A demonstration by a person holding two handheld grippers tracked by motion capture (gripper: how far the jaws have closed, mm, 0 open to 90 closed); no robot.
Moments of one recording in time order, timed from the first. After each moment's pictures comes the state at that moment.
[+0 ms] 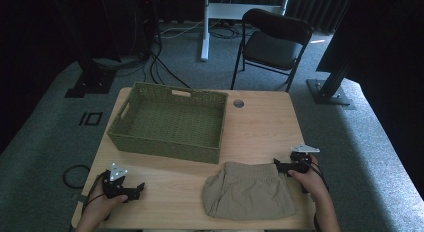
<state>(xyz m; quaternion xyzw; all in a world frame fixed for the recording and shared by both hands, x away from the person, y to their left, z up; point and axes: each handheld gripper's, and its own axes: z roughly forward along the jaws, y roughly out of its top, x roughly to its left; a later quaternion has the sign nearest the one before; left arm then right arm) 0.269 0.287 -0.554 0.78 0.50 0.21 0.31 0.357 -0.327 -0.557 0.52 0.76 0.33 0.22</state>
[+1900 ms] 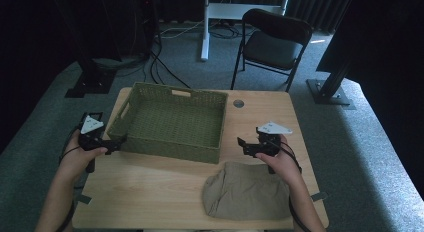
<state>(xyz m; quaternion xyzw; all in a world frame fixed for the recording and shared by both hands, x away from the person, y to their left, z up) 0.364 0.338 -0.446 0.73 0.49 0.27 0.39 0.363 -0.195 -0.453 0.42 0.75 0.46 0.22</state>
